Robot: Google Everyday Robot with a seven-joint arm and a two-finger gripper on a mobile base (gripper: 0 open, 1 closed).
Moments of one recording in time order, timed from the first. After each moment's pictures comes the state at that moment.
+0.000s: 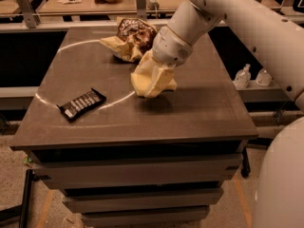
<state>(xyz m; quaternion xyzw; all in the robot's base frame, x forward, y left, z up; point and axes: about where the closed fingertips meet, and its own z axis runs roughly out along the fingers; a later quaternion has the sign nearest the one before) 0.561 0.004 0.866 -0.80 0.51 0.25 0.20</state>
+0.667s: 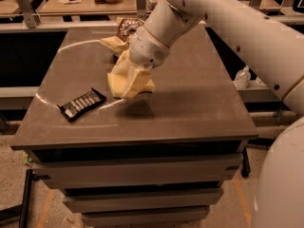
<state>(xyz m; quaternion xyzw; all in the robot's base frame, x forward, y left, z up) 0.547 0.065 0.877 -0.80 0.49 0.26 0.21</state>
